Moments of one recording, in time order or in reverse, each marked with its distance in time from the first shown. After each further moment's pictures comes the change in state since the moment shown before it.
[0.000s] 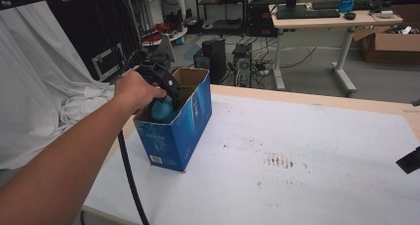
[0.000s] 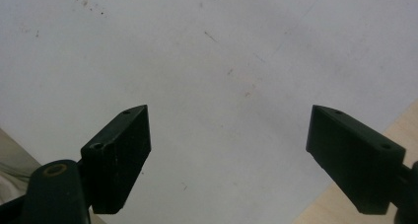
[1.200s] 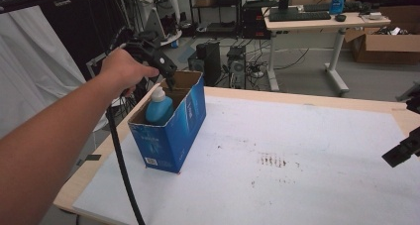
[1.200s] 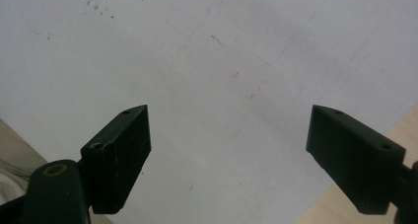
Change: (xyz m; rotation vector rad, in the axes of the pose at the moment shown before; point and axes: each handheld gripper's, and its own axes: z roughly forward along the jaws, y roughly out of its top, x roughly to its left) left arm -0.010 0.010 -0.059 -0.077 -0.002 -0.013; right arm 0.006 0.000 -0.006 -0.014 0.004 -0.009
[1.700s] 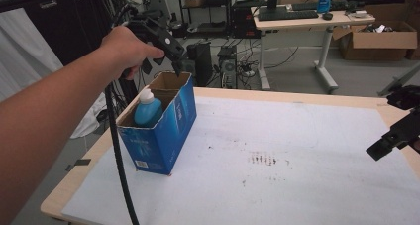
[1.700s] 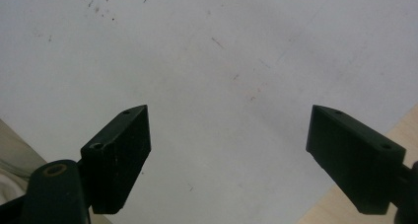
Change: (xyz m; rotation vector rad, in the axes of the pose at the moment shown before) left arm -0.052 0.019 -0.032 0.001 -0.031 0.089; right arm 0.001 0.001 0.000 -0.006 0.002 0.006
